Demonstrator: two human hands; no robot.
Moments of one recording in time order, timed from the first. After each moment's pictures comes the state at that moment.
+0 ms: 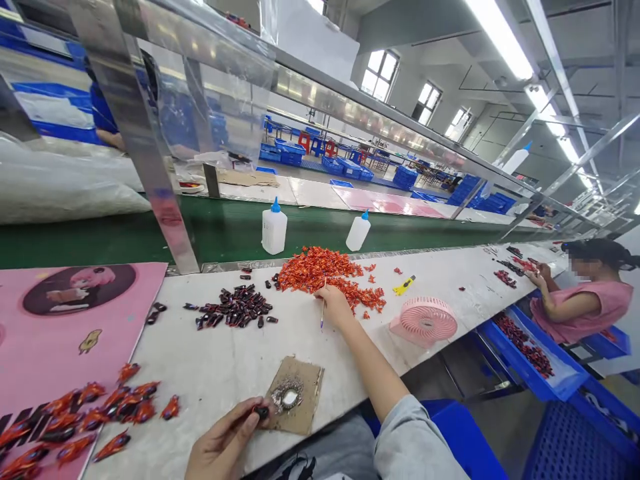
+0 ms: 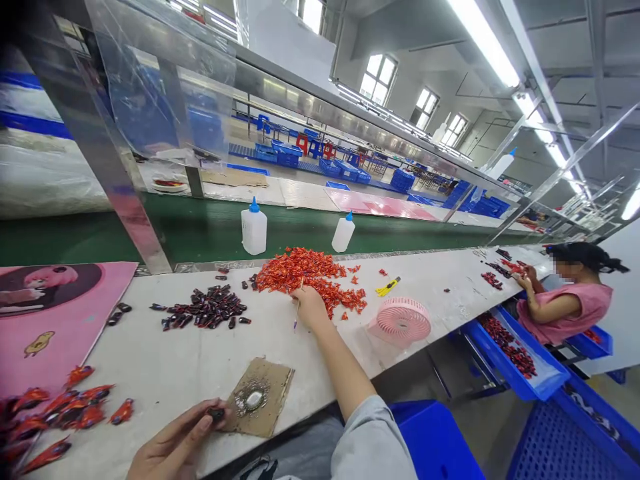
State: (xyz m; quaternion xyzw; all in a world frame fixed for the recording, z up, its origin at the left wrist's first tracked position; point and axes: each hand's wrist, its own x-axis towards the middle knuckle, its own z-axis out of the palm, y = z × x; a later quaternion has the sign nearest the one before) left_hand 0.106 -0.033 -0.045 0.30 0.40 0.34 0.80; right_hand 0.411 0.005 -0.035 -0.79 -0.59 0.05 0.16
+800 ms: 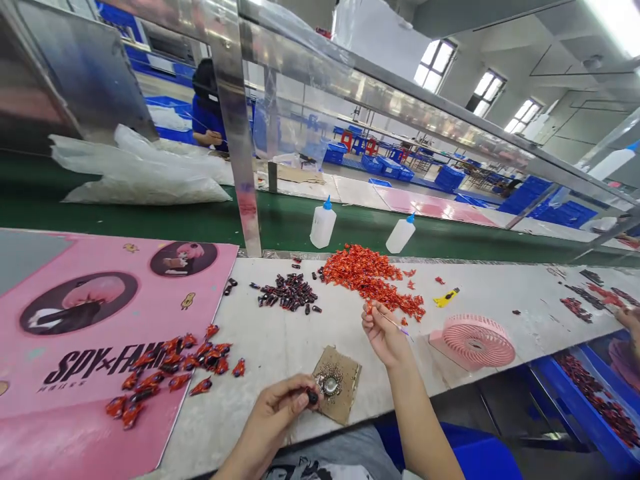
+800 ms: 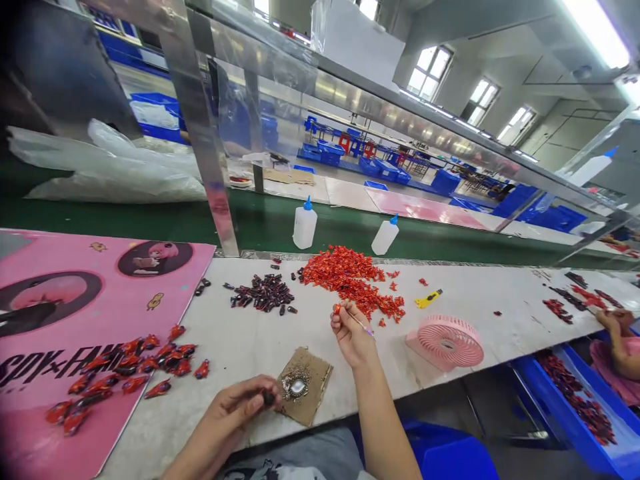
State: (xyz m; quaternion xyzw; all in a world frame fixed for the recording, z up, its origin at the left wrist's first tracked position) left_hand 0.108 -0.025 -0.001 0.34 0.29 0.33 0.83; right_hand 0.350 -0.050 0.008 -0.58 -0.34 0.32 0.66
